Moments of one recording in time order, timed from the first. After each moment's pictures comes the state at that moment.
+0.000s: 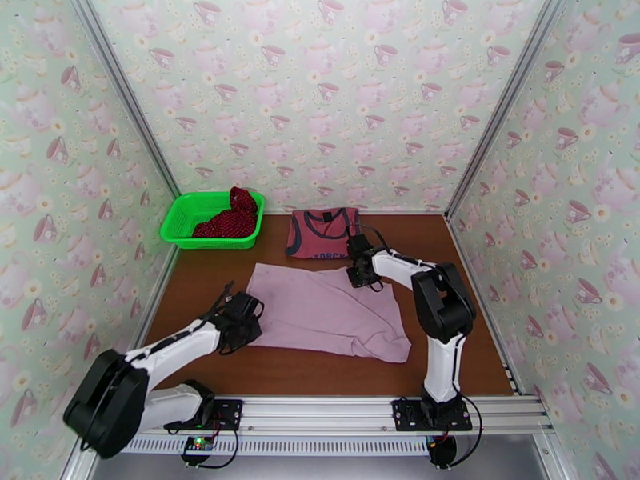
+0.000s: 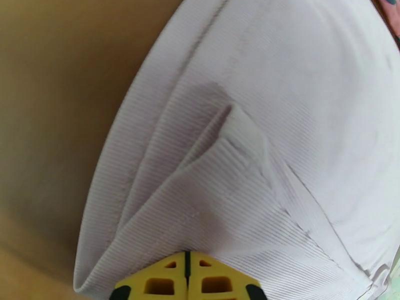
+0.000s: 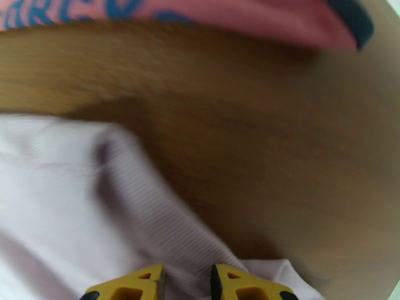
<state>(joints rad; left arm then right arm) -0.48 1.18 0.49 -0.57 -0.09 -0.97 0.41 1.99 1.36 -0.62 0.15 0.09</state>
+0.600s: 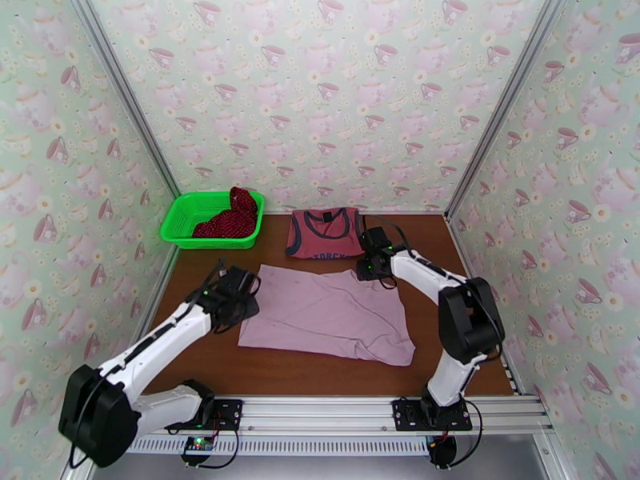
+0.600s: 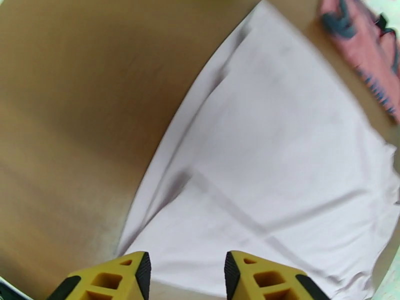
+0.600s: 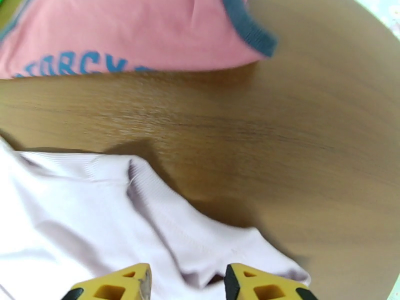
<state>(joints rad) -0.42 1.25 0.91 -0.80 -0.18 -0.82 0.36 1.75 1.26 -0.62 0.09 0.12</state>
